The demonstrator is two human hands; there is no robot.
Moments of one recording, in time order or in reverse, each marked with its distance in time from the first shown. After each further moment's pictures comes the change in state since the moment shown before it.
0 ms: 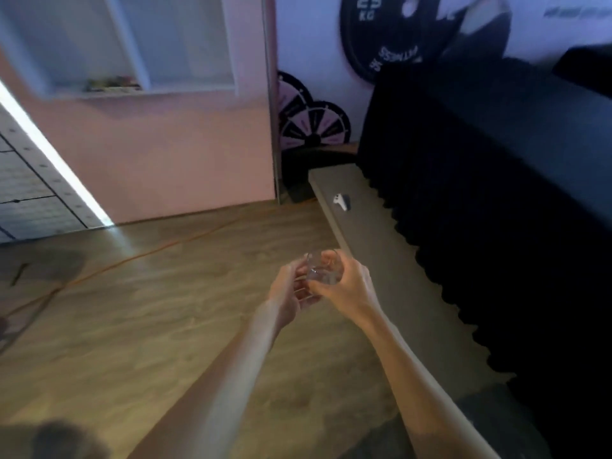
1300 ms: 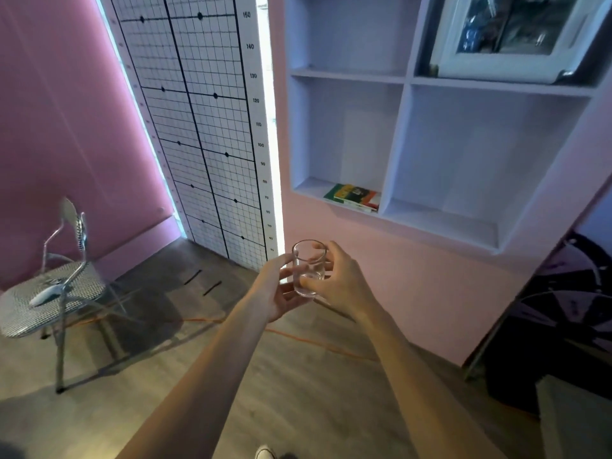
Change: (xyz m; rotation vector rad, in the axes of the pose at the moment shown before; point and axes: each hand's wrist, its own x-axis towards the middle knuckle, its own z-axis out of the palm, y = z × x) left_hand 0.189 0.482 -0.380 -0.485 0.575 0.403; right_hand 0.509 -0.381 0.372 0.169 -0.692 -0.620
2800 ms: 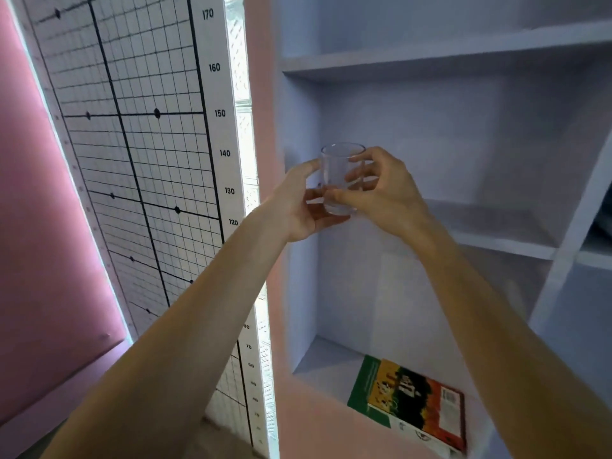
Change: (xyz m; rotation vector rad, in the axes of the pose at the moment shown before) left_hand 0.351 0.497 0.206 0.140 -0.303 0.406; right_hand 0.613 -0.099 -0.160 0.011 0.351 -0.326
